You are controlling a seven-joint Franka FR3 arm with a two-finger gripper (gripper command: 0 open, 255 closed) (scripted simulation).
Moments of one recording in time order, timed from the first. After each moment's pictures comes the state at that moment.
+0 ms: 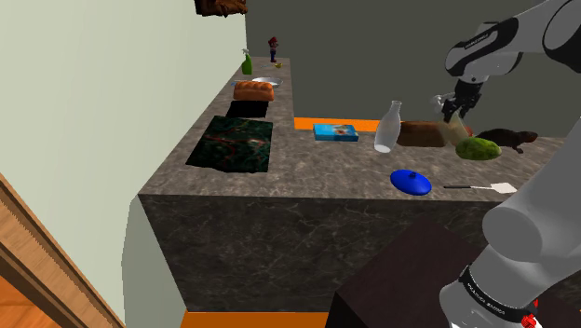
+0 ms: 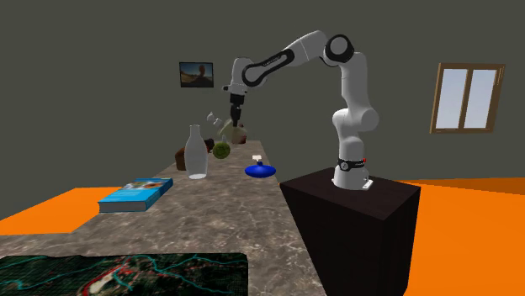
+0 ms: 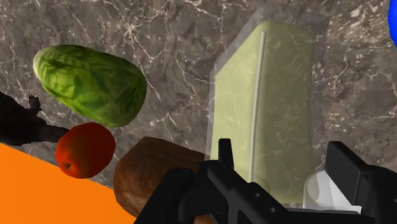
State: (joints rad) arm -0.46 0.07 -0.48 -1.97 -0.08 2.22 -0.52
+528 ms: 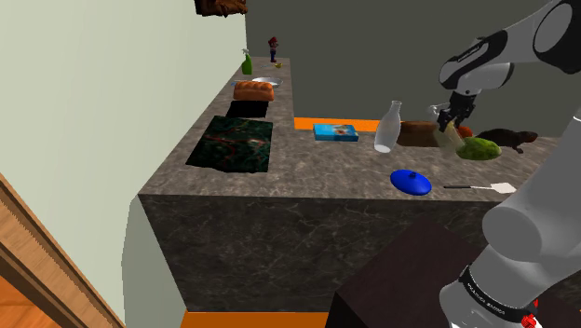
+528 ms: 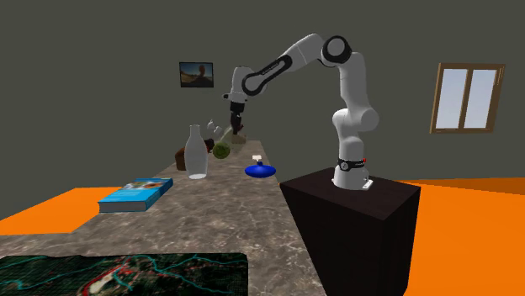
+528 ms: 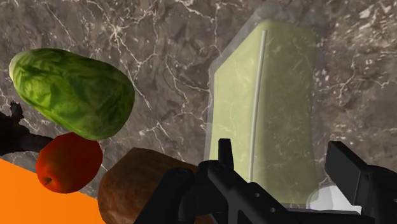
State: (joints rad) arm -0.46 0.11 -0.47 -2.03 -0.06 2.33 -0.52
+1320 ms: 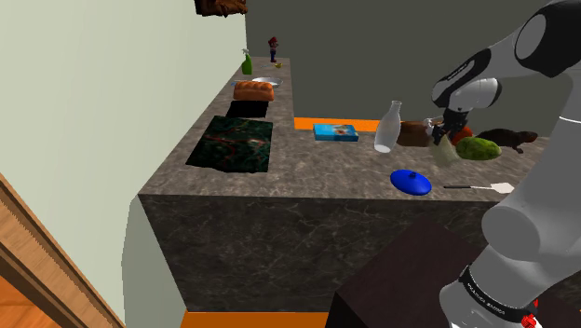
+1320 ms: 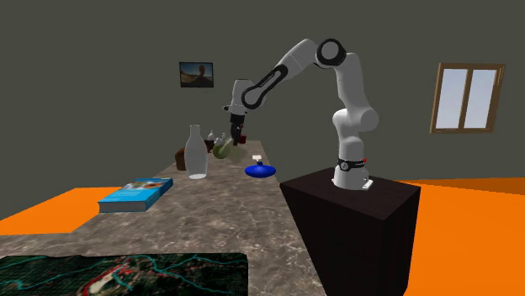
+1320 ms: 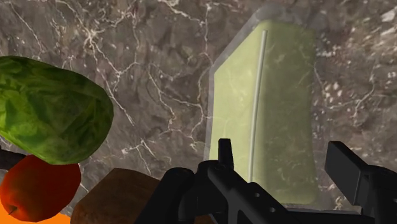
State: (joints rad) arm -0.47 0.20 -0.46 -2.10 -0.01 2.47 -0.55
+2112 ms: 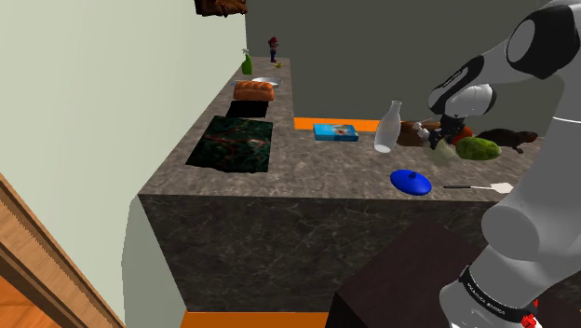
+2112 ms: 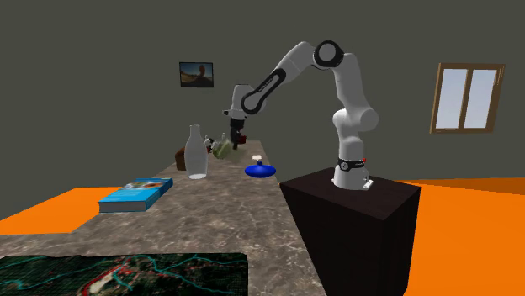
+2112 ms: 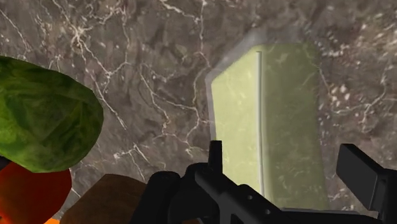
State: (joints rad) arm -0.48 0.24 -0.45 -2.12 0.02 2.54 -0.56
